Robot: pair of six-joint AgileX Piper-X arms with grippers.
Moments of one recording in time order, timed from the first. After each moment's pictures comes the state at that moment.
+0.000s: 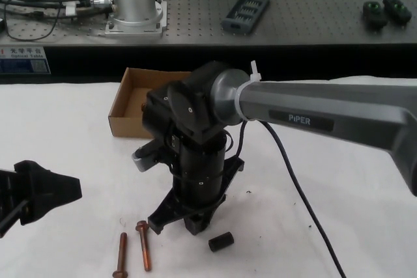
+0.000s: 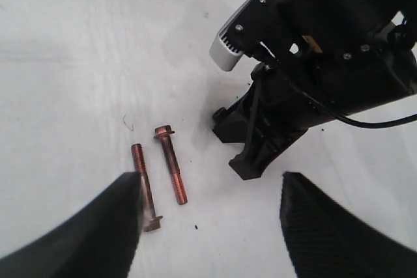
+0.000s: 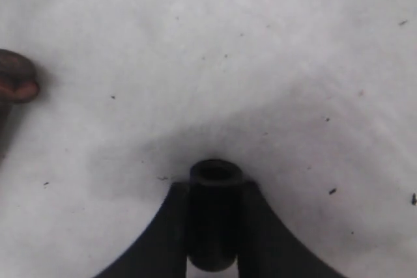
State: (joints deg) left arm -6.4 47.9 -32.2 34.2 28.5 -20.9; right arm 52.1 127.1 -97.6 64.0 -0.6 3.4
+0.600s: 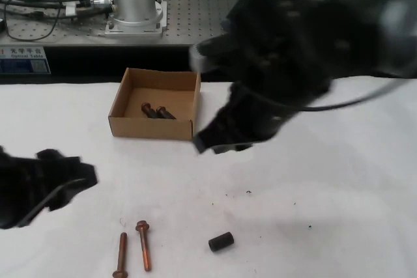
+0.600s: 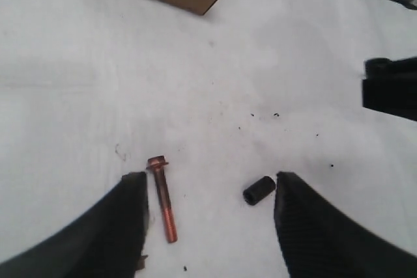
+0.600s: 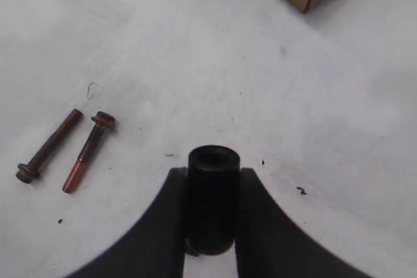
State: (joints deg) left arm -15.5 49.1 -32.2 28.4 16.5 -29.0; right arm 45.6 99.0 -78.5 45.8 -4.7 2.9
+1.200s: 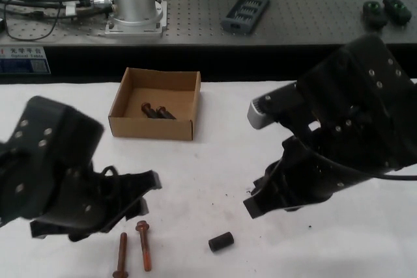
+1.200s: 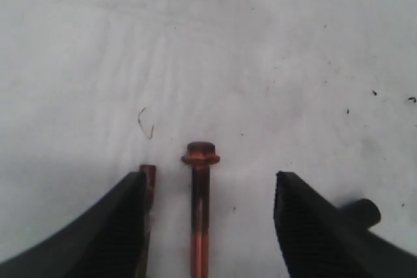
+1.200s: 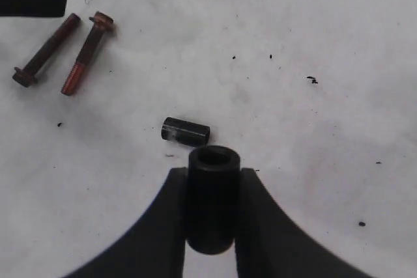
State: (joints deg) left arm -25.3 81.3 -40.7 24.4 6.3 -41.9; right arm 43.8 80.8 -52.7 36.1 -6.7 4.1
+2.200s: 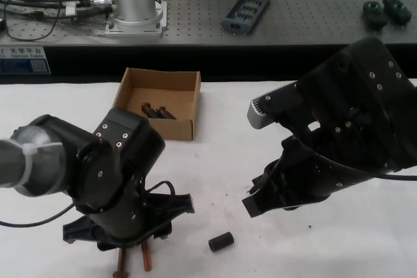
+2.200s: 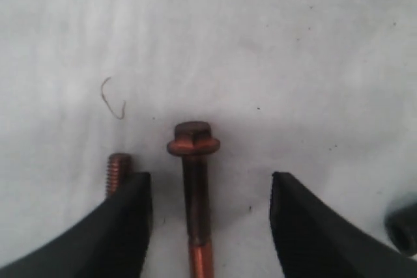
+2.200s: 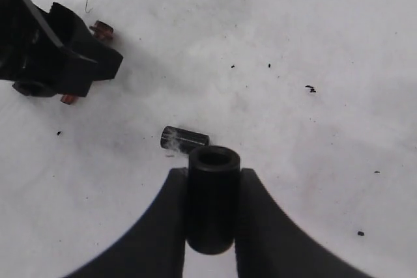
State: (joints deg) left arm -32.0 95.1 -50.2 32.9 0.8 -42.0; right arm 43.8 80.8 -52.6 34.5 -6.7 4.2
